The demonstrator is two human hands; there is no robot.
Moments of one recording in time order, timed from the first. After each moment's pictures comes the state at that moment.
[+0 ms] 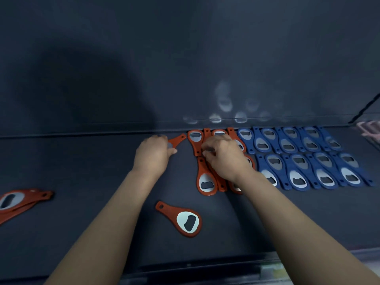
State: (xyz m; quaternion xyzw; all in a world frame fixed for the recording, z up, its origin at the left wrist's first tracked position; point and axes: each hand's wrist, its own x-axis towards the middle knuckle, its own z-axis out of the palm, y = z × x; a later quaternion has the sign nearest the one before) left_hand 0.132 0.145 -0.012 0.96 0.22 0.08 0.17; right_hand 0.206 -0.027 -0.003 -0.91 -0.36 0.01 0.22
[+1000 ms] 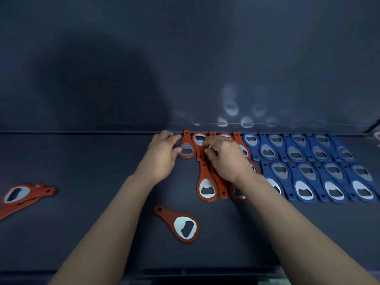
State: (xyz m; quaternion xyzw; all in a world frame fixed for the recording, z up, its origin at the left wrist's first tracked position) left_hand 0.132 0.141 -0.020 0.95 0.13 0.15 0.25; right_hand 0.218 -0.023 -0.003 -0.88 -0.40 -0.01 0.26
